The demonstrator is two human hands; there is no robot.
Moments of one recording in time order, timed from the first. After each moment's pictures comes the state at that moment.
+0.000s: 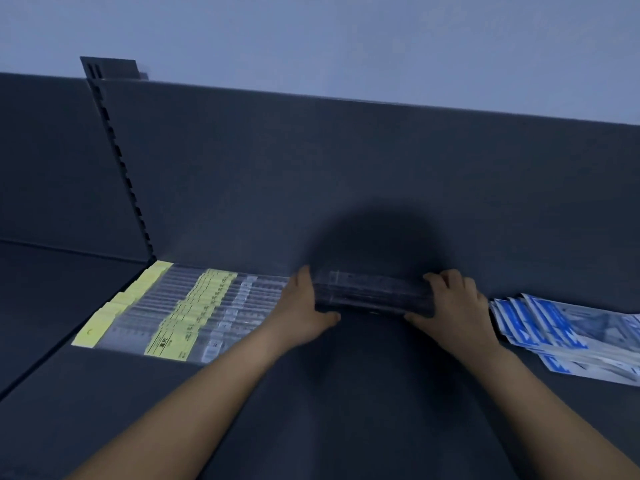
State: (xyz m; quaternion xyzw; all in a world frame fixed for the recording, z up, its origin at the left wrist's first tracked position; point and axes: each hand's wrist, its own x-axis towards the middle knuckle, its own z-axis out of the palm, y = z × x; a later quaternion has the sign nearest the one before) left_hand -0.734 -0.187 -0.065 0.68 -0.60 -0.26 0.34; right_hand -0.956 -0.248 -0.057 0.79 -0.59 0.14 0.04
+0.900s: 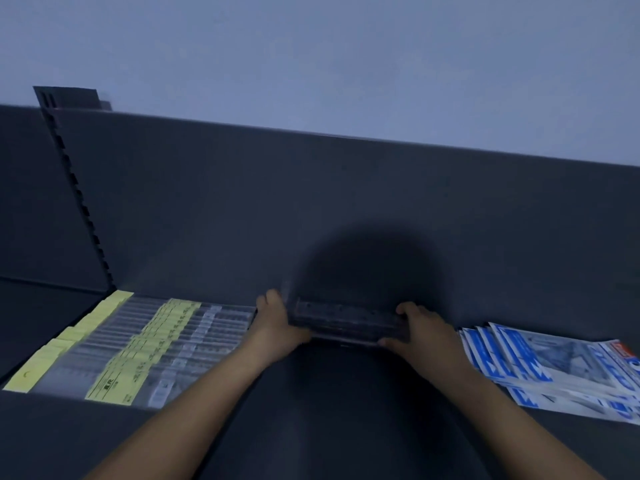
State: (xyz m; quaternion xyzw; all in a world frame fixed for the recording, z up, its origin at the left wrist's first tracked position) left_hand -0.750 -0.224 -0.066 0.74 -0.51 -0.26 0.35; right_hand -0.975 -0.273 -0.059 0.81 -0.56 0.16 -0.05
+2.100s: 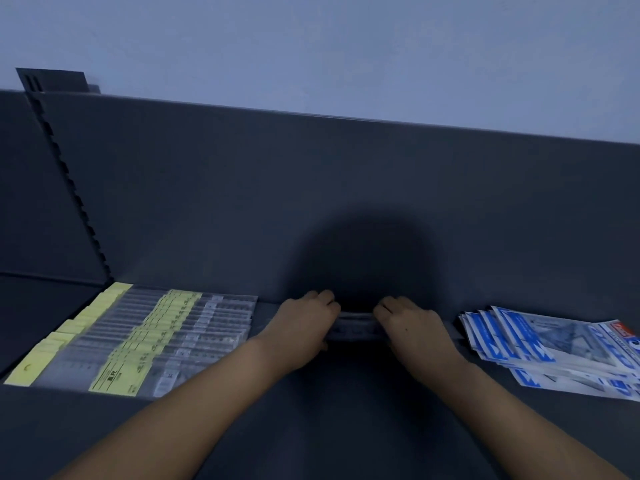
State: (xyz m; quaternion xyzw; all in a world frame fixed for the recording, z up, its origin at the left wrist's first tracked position) left_hand -0.772 -0.215 -0.050 0.59 -0.81 0.06 0.03; right_hand -0.954 -0.259 -0.062 0.89 -0.40 0.09 0.17
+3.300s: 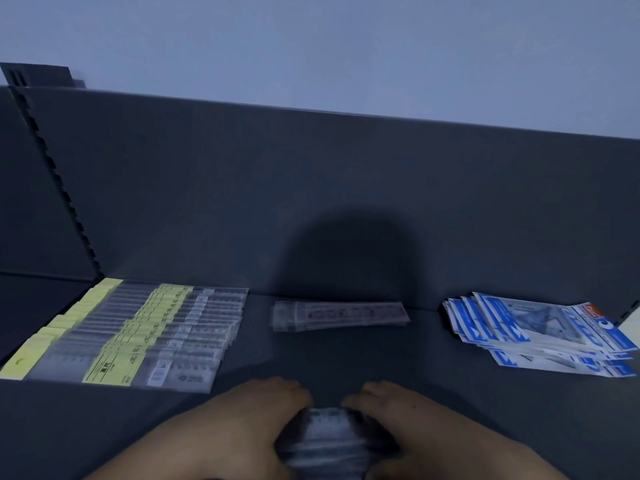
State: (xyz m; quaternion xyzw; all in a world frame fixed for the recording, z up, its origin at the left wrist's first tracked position) left_hand -0.761 -0.103 -0.046 0.54 -0.82 -0.19 0.02; right_hand -0.981 -0.154 -0.047 0.93 -0.31 -0.02 -0.21
